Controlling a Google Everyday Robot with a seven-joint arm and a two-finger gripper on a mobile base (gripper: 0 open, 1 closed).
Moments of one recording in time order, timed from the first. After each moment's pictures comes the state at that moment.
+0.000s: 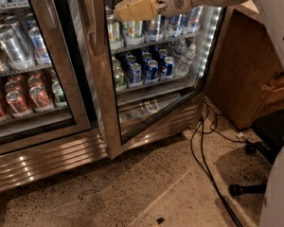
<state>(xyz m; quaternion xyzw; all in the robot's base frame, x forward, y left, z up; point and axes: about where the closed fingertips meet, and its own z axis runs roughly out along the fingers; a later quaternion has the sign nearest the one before) 0.623 0.028 1.040 -0.57 0.57 0.39 0.44</state>
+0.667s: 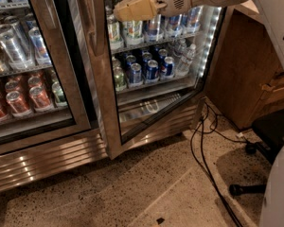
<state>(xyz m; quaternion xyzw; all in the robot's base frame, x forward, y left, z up) 0.623 0.028 1.040 -0.57 0.57 0.39 0.44</state>
